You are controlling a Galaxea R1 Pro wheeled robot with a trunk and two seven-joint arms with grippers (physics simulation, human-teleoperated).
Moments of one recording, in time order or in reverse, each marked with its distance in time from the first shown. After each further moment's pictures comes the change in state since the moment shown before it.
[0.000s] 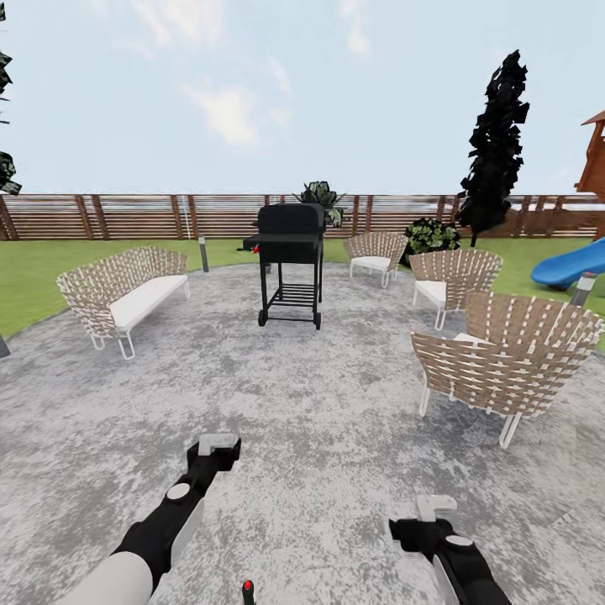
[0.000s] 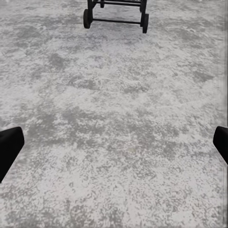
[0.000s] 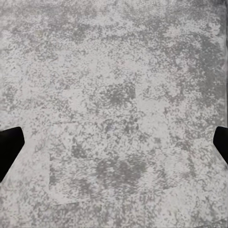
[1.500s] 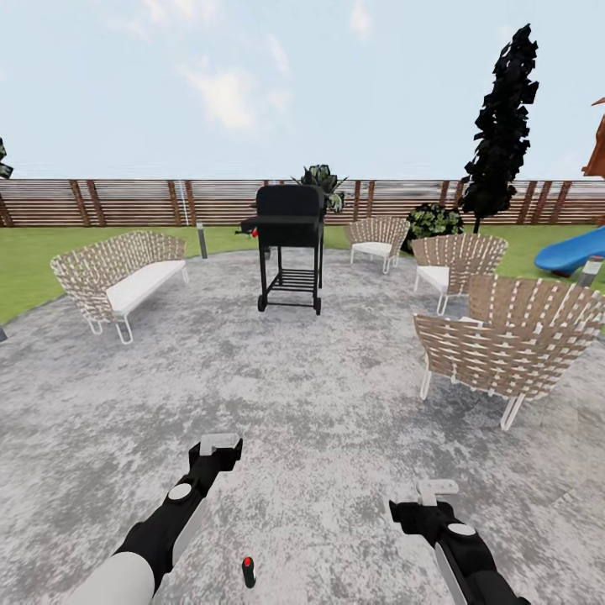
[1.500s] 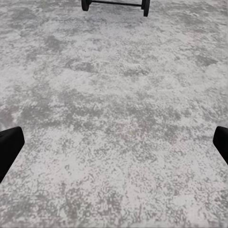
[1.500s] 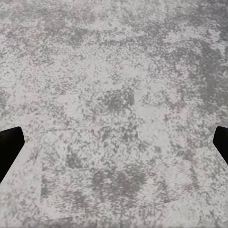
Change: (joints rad) left arm 0.000 -0.007 0.002 0.002 0.002 -0.004 0.000; right arm 0.001 -0.005 0.002 -0.089 0.007 0.001 0.000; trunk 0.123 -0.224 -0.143
